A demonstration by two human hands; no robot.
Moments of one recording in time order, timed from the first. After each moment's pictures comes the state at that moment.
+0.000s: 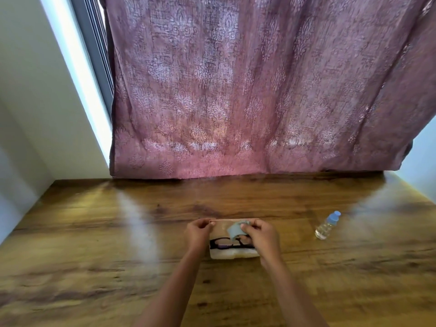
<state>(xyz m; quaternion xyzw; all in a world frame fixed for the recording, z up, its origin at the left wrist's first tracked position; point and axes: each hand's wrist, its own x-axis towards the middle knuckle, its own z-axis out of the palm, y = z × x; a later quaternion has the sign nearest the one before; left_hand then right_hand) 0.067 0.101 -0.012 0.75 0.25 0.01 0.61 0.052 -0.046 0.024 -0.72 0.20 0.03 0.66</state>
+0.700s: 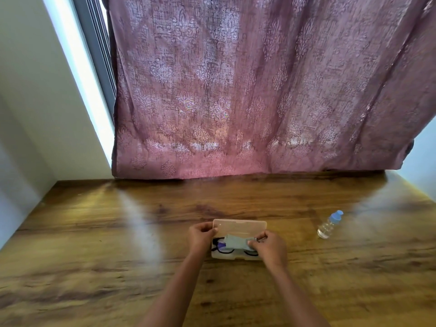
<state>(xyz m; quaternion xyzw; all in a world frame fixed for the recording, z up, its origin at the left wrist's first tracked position) 0.069 0.106 -0.027 0.74 0.23 -0.02 0.63 0.048 -0.058 -0.003 -0.90 0.21 0.03 0.38</state>
